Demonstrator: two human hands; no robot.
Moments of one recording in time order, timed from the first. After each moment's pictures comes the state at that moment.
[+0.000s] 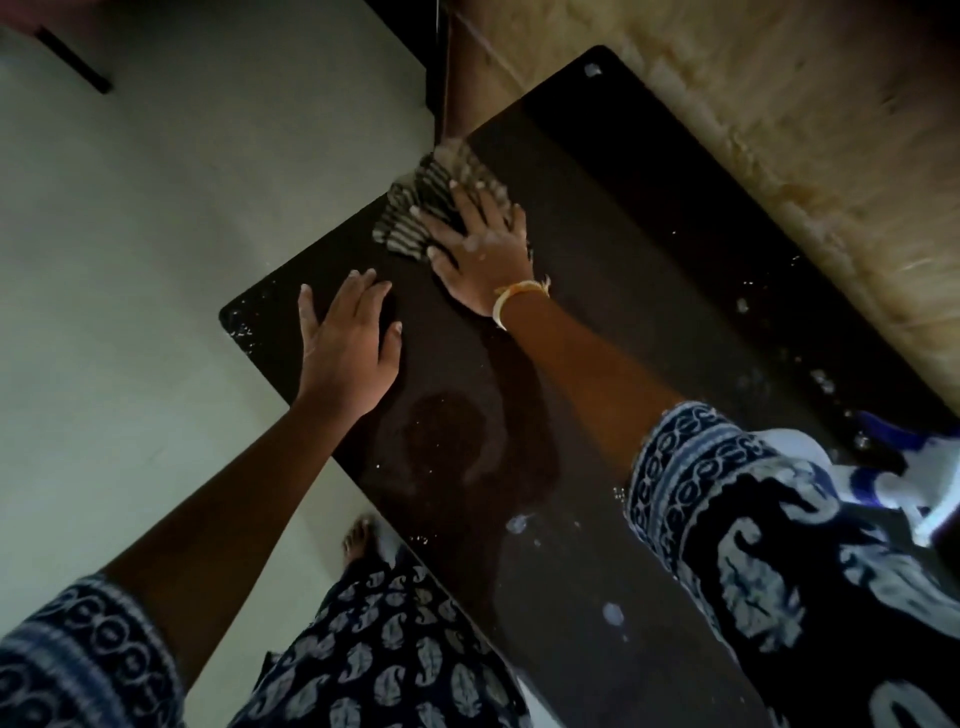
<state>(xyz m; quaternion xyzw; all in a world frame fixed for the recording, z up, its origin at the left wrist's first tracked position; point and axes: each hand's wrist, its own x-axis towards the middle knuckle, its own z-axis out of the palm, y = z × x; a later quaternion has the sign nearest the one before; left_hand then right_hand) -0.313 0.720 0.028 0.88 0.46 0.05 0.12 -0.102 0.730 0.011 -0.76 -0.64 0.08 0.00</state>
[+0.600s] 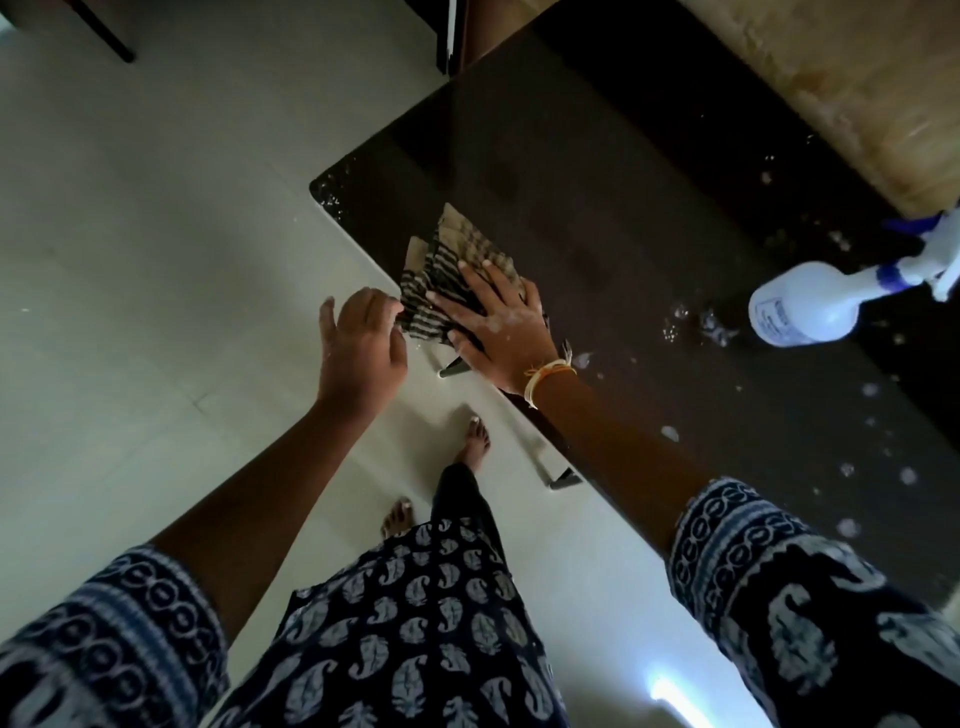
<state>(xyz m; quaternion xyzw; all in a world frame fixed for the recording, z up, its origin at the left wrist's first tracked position) -0.463 0.609 0.020 0.88 0.44 0.14 0.14 -0.272 0.532 0.012 -0.73 -0.68 0.07 0.02</state>
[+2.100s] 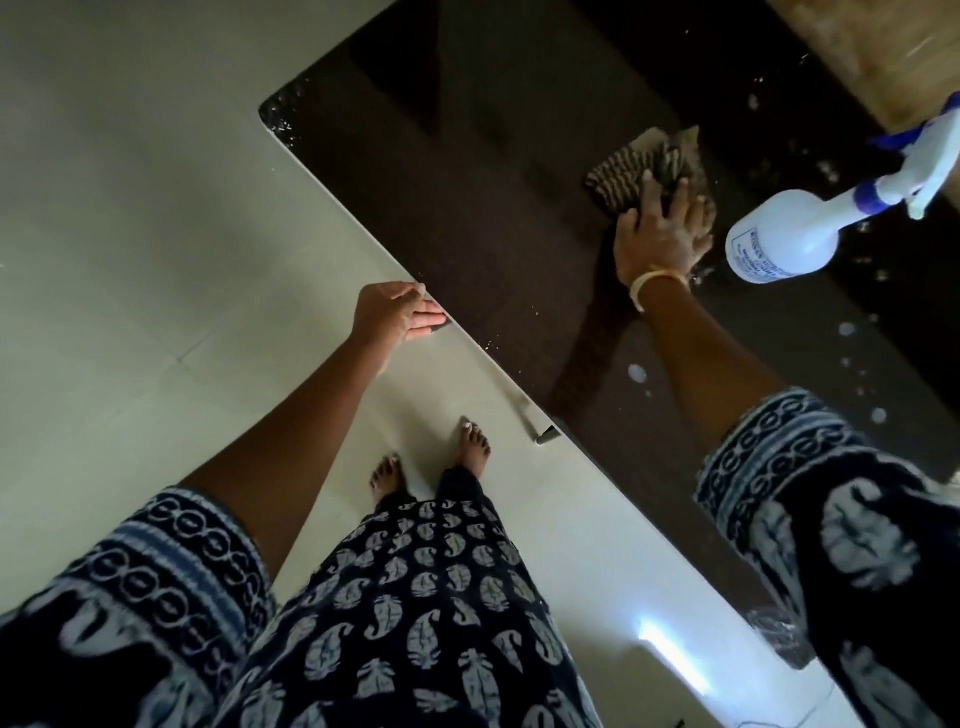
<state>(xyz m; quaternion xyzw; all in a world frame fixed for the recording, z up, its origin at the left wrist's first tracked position) -0.410 0.556 0.032 0.41 0.56 0.11 0.71 -0.121 0.468 0.021 -0.96 -0.26 0.07 0.04</state>
